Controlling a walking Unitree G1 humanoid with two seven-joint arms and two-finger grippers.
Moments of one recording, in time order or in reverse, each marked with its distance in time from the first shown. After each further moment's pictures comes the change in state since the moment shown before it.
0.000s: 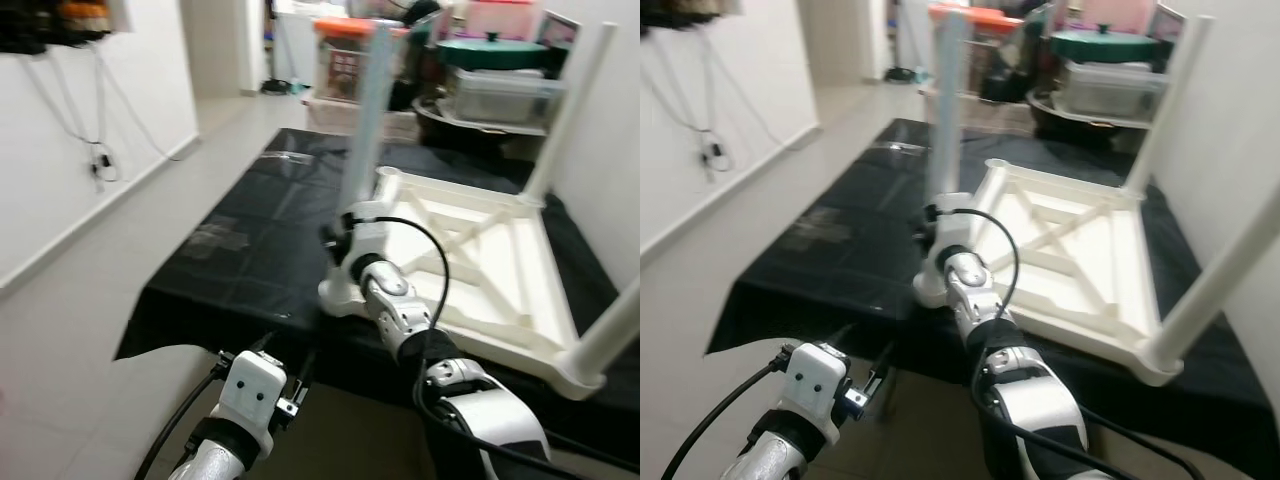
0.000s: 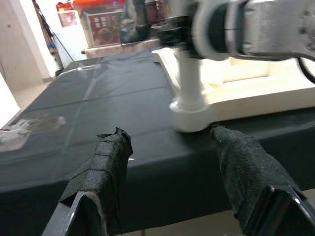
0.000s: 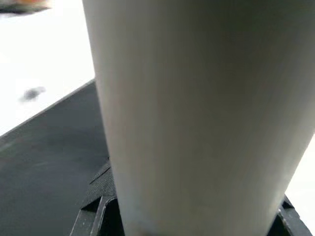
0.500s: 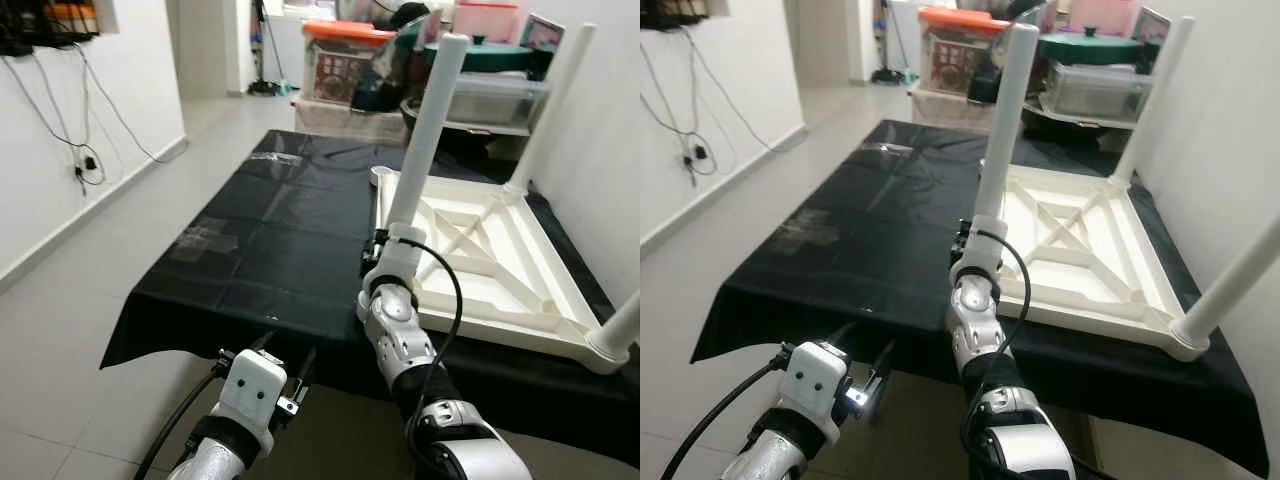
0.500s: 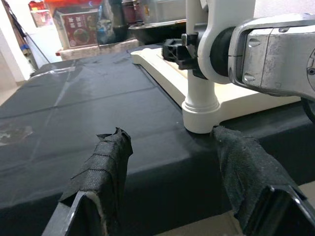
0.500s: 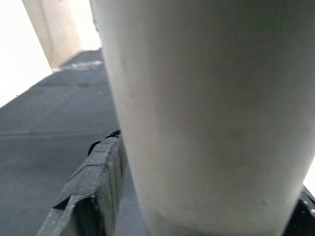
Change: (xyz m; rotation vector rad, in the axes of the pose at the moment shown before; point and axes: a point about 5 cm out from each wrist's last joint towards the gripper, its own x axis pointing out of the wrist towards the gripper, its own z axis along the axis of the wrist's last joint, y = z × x) left arm 0.001 0.000 0.001 0.003 -0.005 -0.003; right arm -0.018 0.018 -0.015 0.072 -0.049 -0.023
